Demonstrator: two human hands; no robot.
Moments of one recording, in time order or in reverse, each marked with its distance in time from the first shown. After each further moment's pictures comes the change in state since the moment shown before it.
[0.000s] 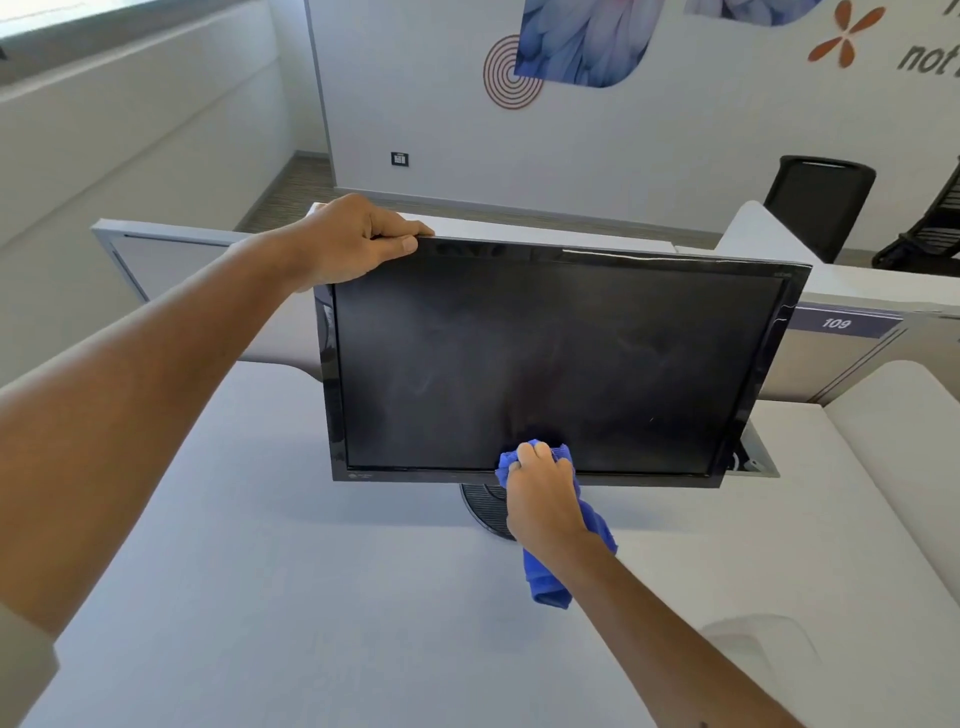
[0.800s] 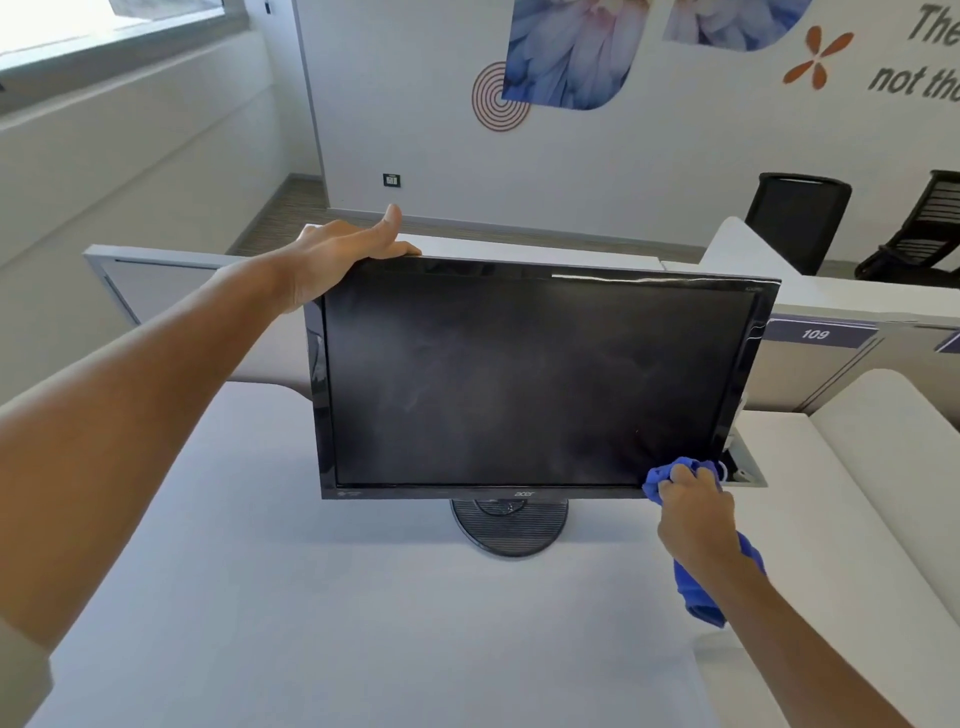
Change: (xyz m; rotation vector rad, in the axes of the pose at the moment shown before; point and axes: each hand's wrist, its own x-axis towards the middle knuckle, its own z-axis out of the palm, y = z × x) left_hand -0.014 0.024 -0.003 -0.143 -0.091 -0.181; right_hand -0.054 0.173 0.014 -0.035 0.058 0.386
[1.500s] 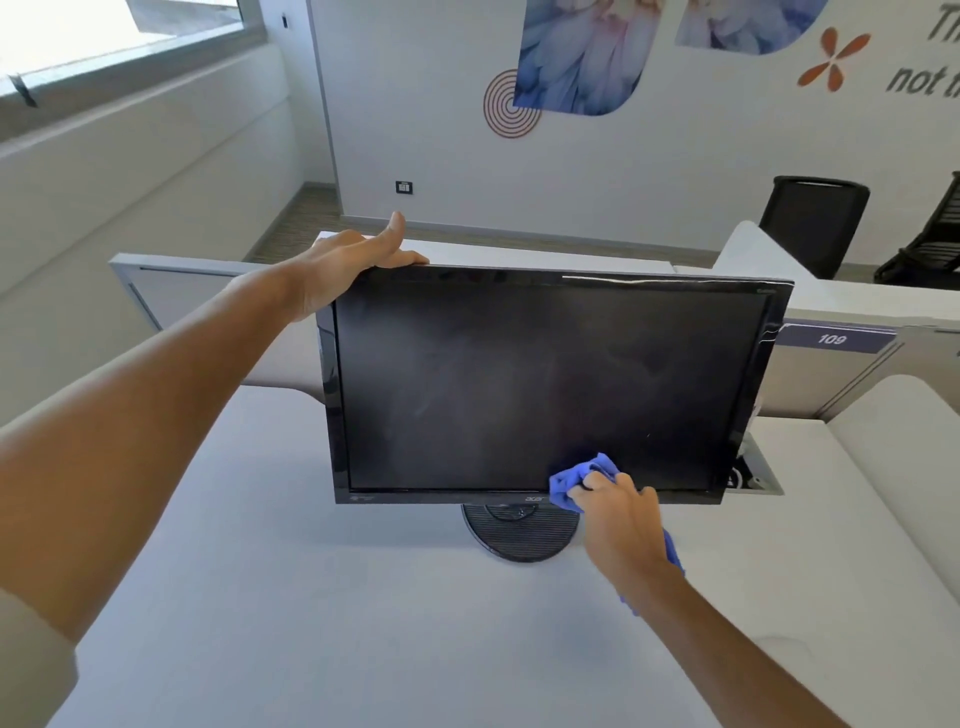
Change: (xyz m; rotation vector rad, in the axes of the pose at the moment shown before) left_hand -0.007 0.002 -0.002 -0.046 -0.032 -0.008; right_hand -0.021 -0.089 -0.021 0.101 0.017 -0.265
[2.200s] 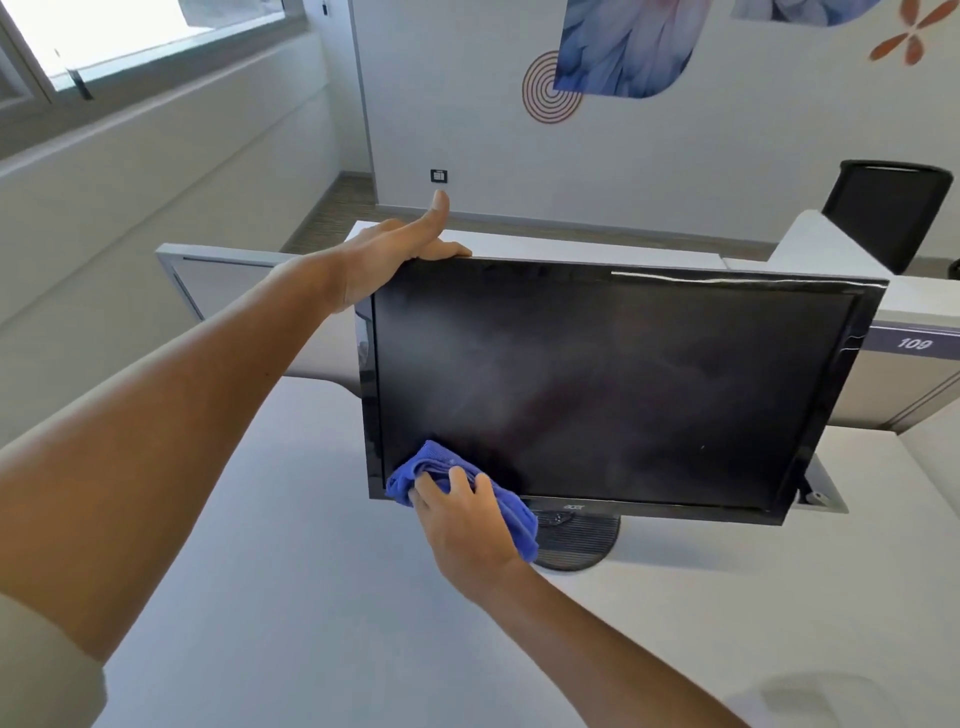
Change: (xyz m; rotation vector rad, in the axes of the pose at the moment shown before) left_hand 0.005 0.004 -0.003 -0.014 -0.013 -0.048; right_hand 0.025 -0.195 0.008 0.034 0.204 -0.560
